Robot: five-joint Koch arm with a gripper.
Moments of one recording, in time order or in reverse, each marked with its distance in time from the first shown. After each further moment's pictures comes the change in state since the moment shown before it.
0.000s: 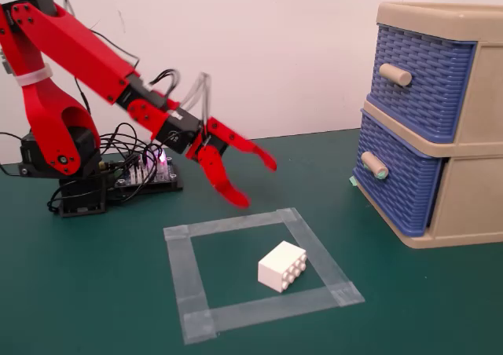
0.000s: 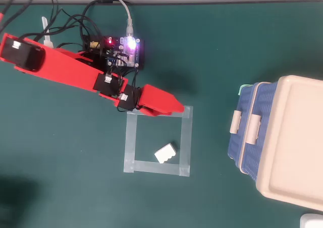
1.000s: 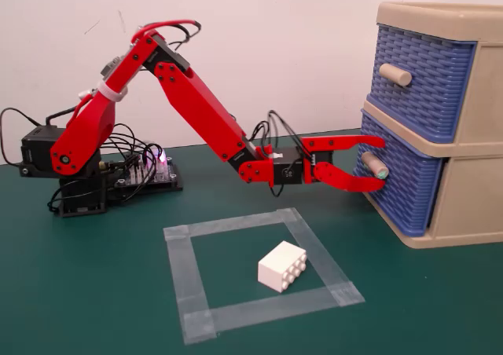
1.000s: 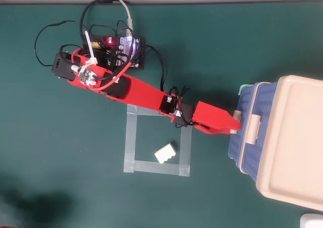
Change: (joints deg) arm -0.3 -51.7 -48.8 -29.4 3.8
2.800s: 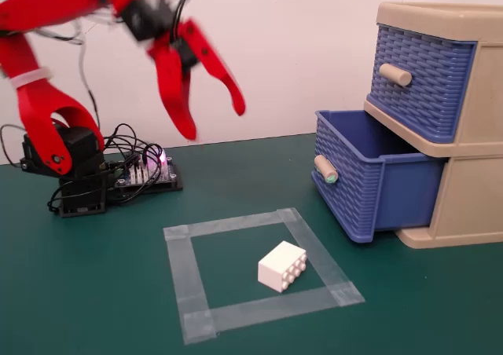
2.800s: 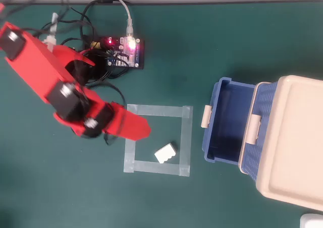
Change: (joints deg) arm 19.9 52.5 -15.6 137.9 -1.5
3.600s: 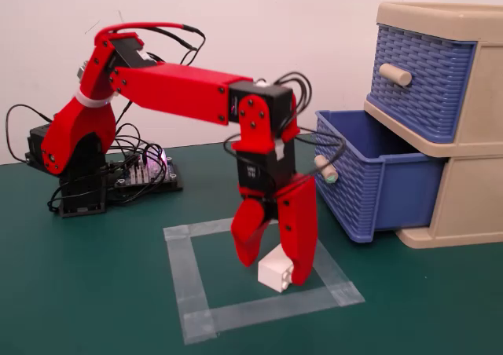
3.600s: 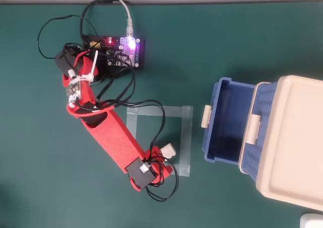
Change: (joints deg) arm 10.6 -51.4 -31.4 -4.0 20.3
